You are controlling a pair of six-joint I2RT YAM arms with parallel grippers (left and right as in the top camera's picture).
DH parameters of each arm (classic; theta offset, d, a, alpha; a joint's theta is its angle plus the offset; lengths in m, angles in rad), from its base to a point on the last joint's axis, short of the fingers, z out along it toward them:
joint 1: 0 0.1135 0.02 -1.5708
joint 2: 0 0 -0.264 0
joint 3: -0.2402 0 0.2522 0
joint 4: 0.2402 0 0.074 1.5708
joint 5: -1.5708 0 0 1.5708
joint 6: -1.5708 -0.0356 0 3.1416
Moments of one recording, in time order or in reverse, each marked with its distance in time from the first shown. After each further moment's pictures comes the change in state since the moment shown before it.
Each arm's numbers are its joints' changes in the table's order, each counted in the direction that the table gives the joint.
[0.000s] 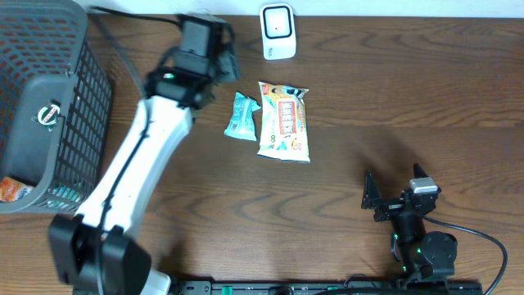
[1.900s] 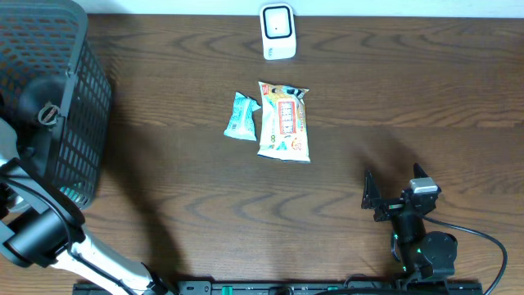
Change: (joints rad) left arm 1.022 0.360 -0.002 0.091 0.163 0.092; right arm 0.000 0.000 0.000 0.000 0.000 0.000
